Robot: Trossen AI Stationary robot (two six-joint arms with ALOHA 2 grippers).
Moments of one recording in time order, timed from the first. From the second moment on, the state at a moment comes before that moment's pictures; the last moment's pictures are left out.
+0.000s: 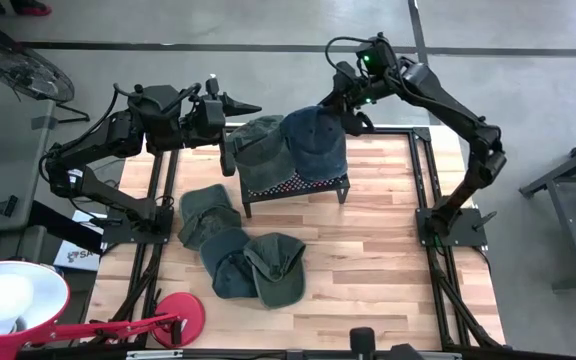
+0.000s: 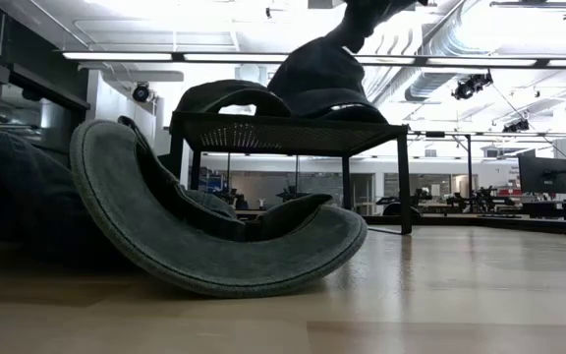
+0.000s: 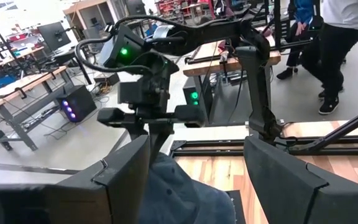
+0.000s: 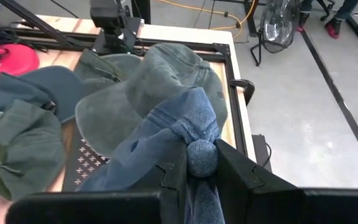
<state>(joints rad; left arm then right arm) 0.08 1.28 1.78 -0.59 -0.23 0.21 -0.71 1.64 1.84 -0.85 -0.57 -0.50</state>
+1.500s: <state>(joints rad) 0.08 1.28 1.78 -0.87 -0.10 0.03 -0.46 1.42 1.84 -0.99 -0.24 -0.15</state>
